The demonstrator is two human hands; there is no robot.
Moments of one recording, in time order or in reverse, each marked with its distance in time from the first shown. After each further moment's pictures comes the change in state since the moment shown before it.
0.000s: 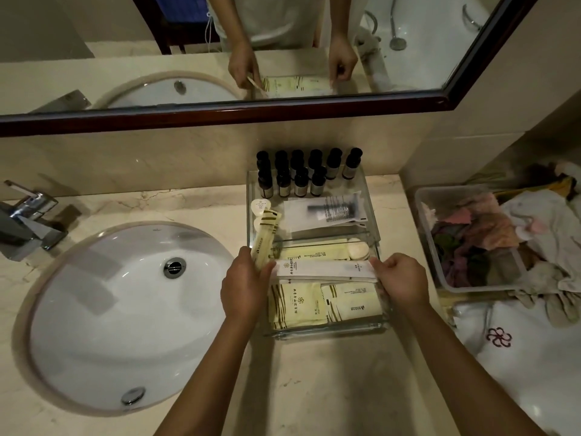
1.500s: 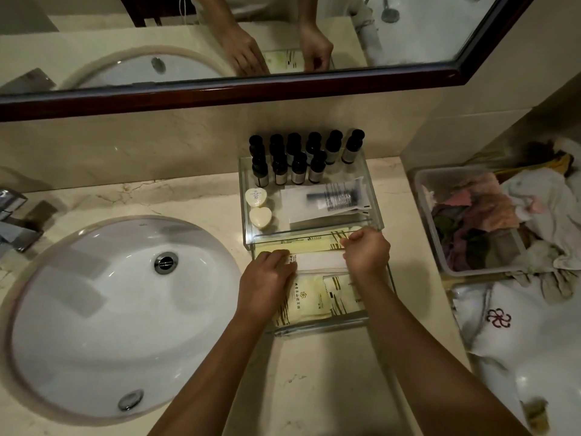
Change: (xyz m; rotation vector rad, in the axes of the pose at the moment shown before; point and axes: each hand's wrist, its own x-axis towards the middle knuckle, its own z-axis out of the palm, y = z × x) left_hand 0.012 -0.020 0.035 0.298 -0.059 0.754; right_hand 0.013 -0.044 0.068 0.259 0.185 0.075
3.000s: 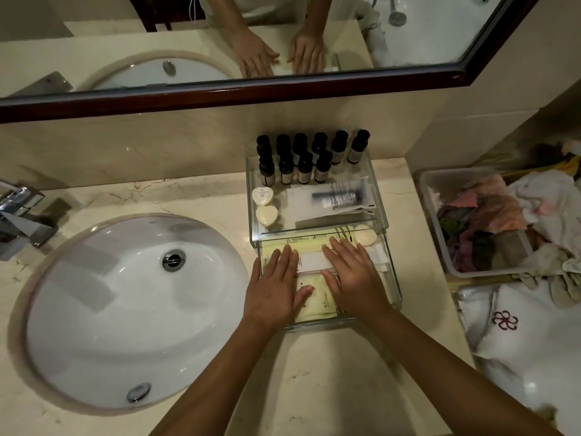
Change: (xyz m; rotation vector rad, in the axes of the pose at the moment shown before) left_hand -0.017 0.013 -0.002 0.117 -0.447 -0.171; right_hand -0.021 0.061 -0.001 -0.589 -0.184 -1.030
